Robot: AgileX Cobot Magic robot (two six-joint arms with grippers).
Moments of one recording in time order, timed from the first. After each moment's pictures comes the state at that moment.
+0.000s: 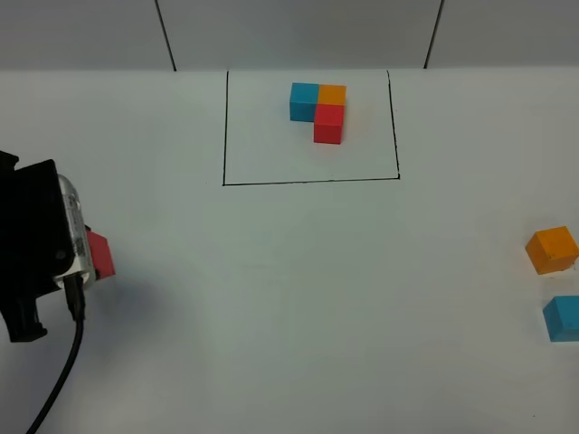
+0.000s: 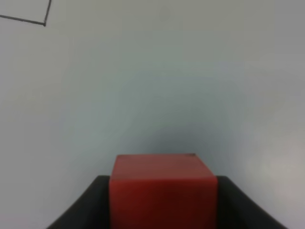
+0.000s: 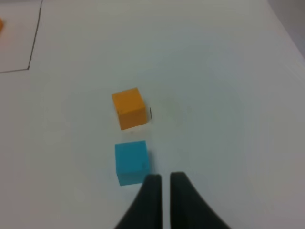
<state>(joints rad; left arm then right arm) -0.06 1.24 -0.73 -0.50 0.69 1.55 0.02 -0.01 -0.50 -0.11 1.08 0.14</state>
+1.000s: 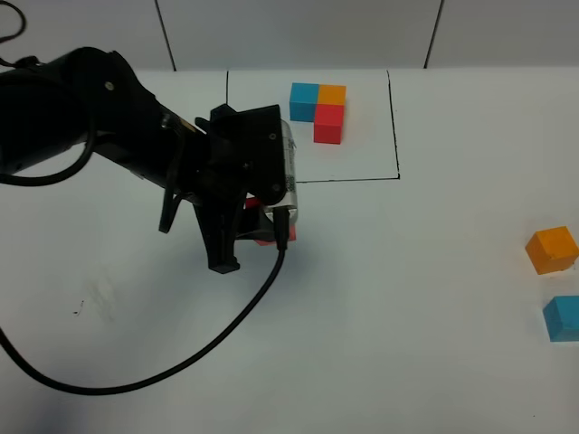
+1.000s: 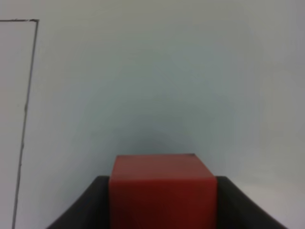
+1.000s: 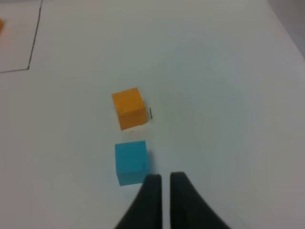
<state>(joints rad) -0.52 1.74 -1.19 -0.55 0.67 1.39 0.02 -0.01 -0.50 -0.11 1.08 0.14</state>
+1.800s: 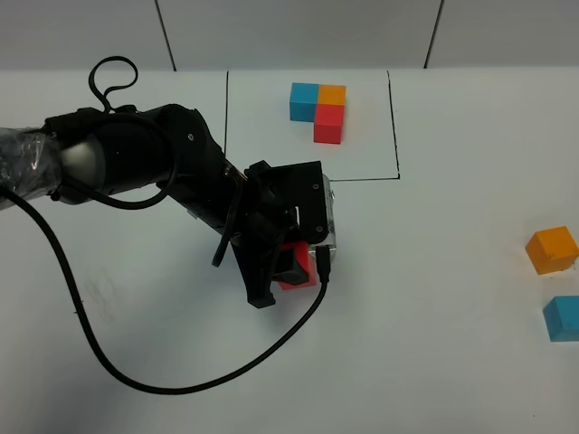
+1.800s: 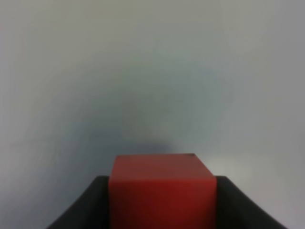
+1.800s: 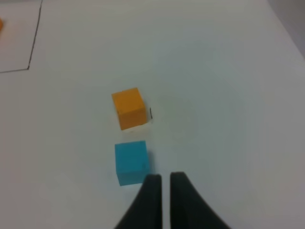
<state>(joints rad) -0.58 1.93 -1.20 -0.59 0.61 1.37 0.02 -0.01 -0.50 -0.11 1.08 0.14</state>
